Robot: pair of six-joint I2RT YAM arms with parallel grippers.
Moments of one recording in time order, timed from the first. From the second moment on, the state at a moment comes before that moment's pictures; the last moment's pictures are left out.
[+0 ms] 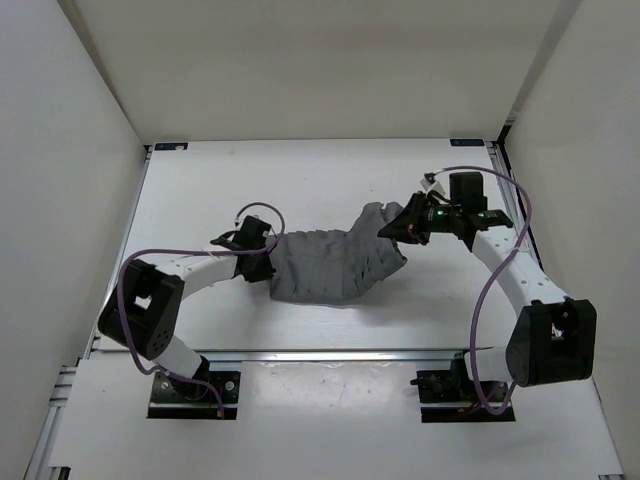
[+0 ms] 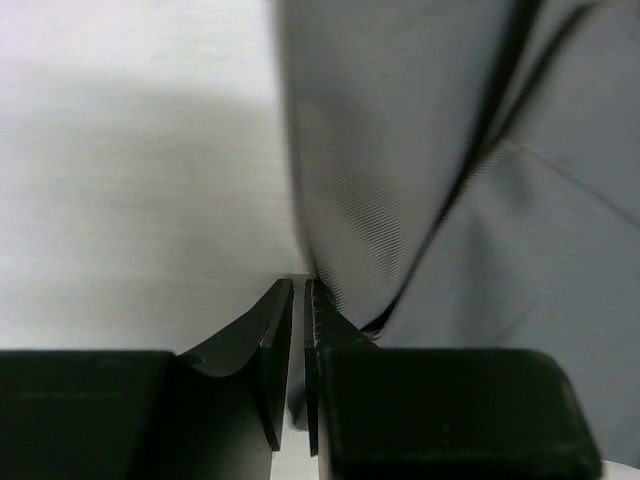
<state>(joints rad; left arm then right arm) -0.47 1.54 0.78 -0.33 -0.12 -0.68 0.16 1.34 1.01 -0.46 -0.84 0.69</state>
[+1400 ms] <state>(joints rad) -0.36 1.36 0.89 -0.43 0.05 -0.66 0.53 1.78 1.29 0.02 -0.97 0.91</state>
